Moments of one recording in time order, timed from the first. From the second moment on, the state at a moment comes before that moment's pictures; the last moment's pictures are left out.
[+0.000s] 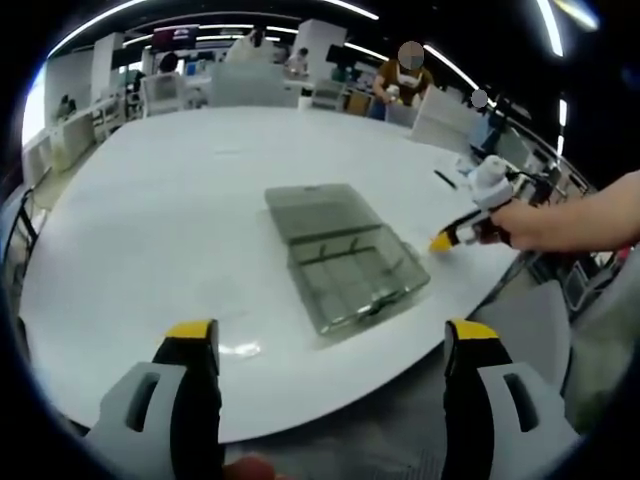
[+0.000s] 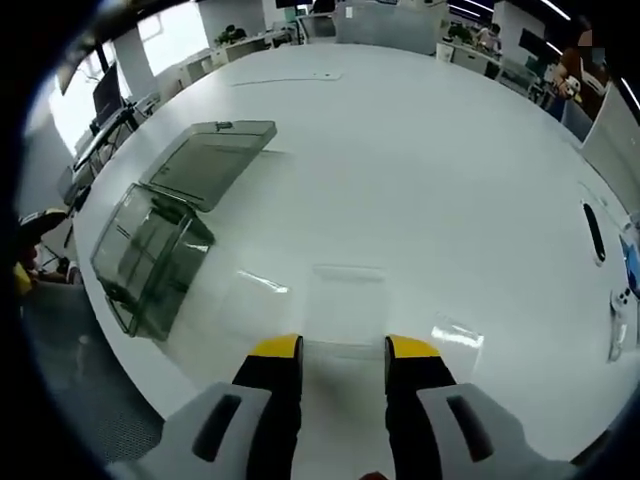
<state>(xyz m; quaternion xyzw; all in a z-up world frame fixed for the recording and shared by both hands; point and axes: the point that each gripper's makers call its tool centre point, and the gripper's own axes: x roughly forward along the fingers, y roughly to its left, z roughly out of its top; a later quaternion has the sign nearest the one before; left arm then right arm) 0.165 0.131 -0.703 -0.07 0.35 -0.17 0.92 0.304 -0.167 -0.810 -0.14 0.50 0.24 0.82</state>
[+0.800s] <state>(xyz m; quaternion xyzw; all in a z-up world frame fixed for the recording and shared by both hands) 0.185 0.098 -0.700 -0.08 0.34 -0.21 0.91 0.293 -0.147 -0.764 -0.16 0.46 0.29 0.83</state>
